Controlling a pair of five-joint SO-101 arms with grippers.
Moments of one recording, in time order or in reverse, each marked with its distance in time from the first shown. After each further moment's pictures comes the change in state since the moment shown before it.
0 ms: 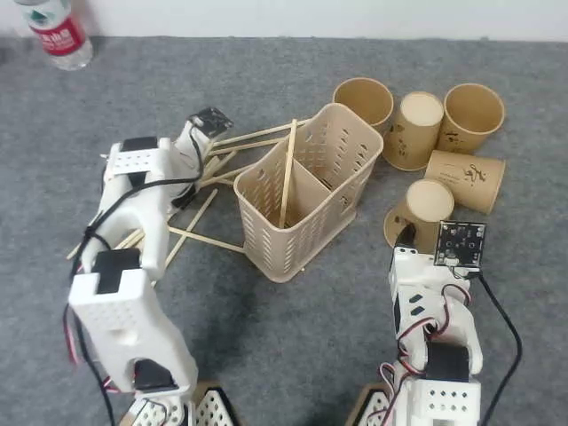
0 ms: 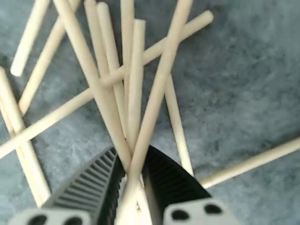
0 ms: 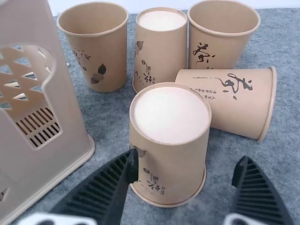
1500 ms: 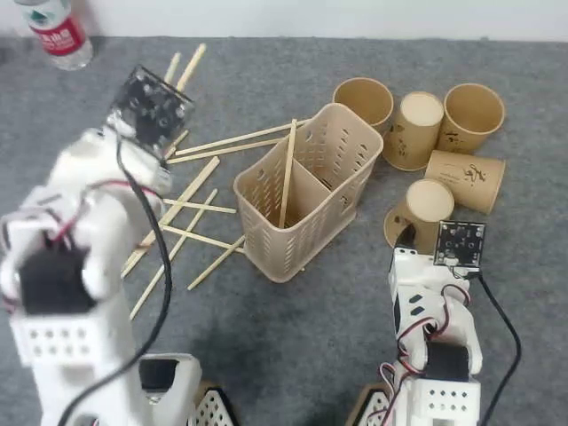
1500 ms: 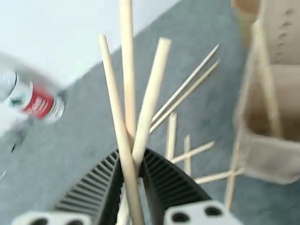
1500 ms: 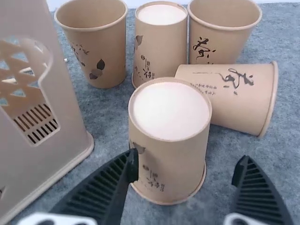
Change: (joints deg) left arm 5.7 -67.3 2.6 18.5 13.5; right arm 0.2 0.0 0.5 0.0 0.0
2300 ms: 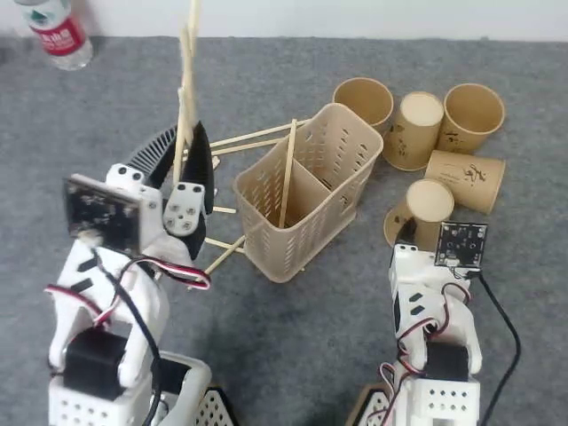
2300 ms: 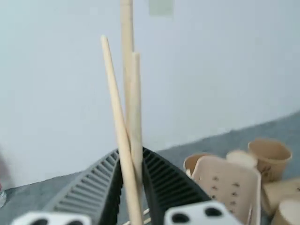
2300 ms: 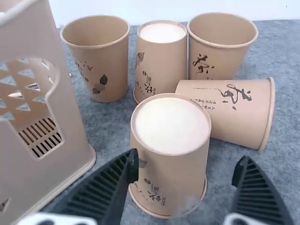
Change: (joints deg) left arm 14.9 -28.7 31.8 -37.2 31.2; right arm -0.2 0.0 0.4 -3.4 0.0
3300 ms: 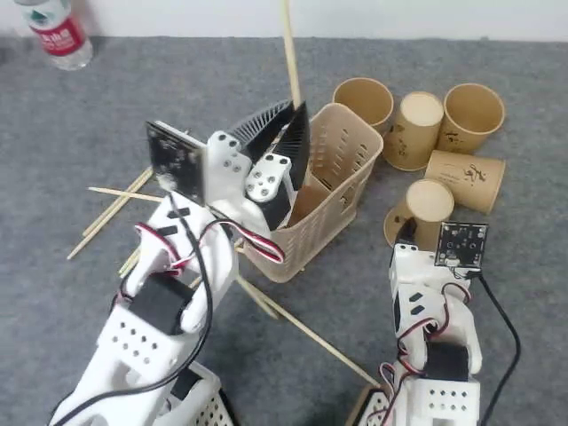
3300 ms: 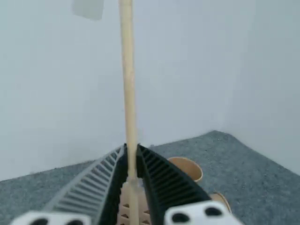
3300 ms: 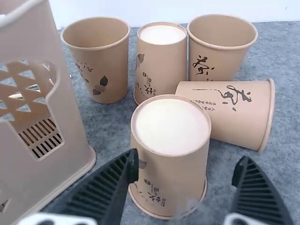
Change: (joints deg) left arm 17.1 17.3 4.2 -23.9 10.3; right arm 0.0 0.0 0.1 0.0 0.7
